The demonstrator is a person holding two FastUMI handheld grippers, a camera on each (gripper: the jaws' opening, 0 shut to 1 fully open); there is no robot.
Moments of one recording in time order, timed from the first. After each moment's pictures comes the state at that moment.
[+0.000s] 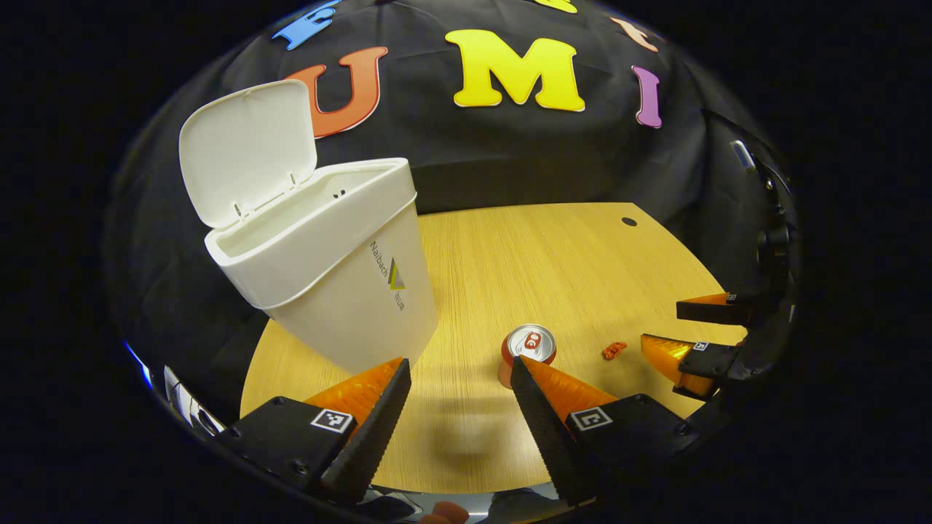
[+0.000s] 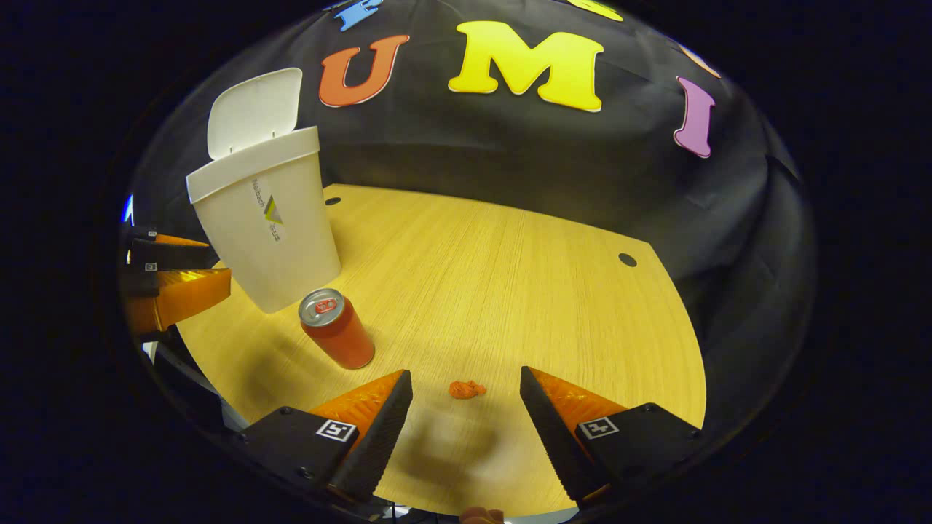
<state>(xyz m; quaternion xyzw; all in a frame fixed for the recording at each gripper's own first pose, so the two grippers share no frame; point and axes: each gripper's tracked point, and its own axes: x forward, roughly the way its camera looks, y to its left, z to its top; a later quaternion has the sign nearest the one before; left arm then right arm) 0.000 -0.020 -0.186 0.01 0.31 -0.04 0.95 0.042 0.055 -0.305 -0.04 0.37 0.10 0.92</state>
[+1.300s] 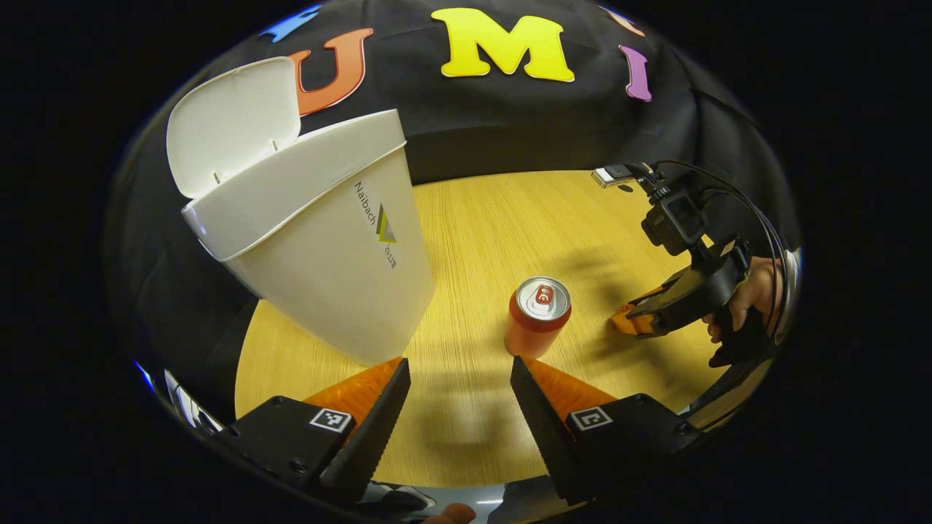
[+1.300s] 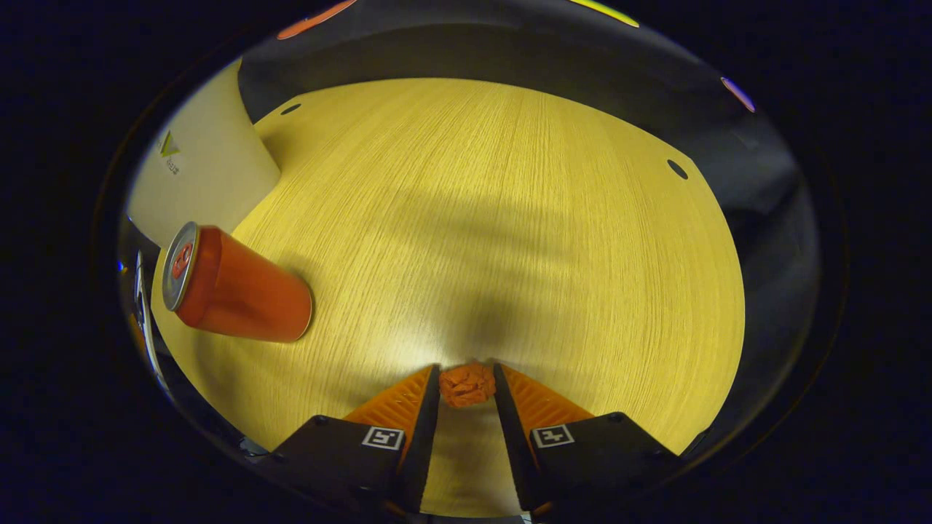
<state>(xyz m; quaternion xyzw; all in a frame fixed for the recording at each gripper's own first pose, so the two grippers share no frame) -0.012 -0.015 -0.226 0.02 0.35 -0.05 0.94 0.065 0.058 -0.412 -0.06 0.56 0.08 0.83</state>
